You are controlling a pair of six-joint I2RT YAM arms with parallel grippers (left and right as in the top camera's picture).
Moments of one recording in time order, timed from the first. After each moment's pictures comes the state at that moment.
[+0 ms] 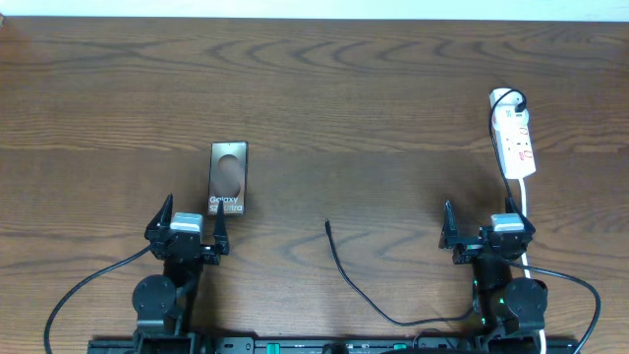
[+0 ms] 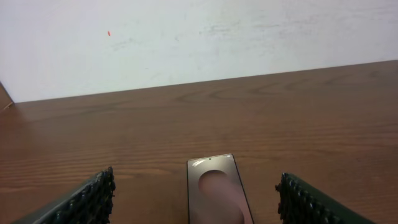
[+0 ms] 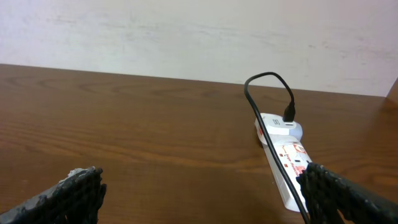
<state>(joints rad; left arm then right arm) -0.02 0.01 0.02 -0.11 0.07 0.10 0.09 0.01 0.01 -0.07 0.03 -0.05</state>
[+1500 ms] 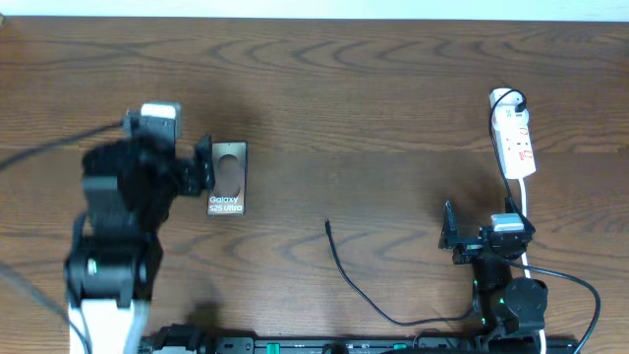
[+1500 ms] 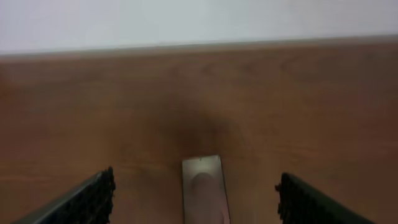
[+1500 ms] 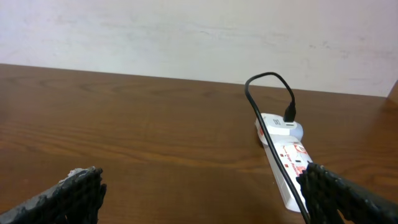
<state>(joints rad) -0.02 0.94 1.00 -0.60 0.09 0.03 0.09 0.01 0.01 -0.07 0.03 -0.05</state>
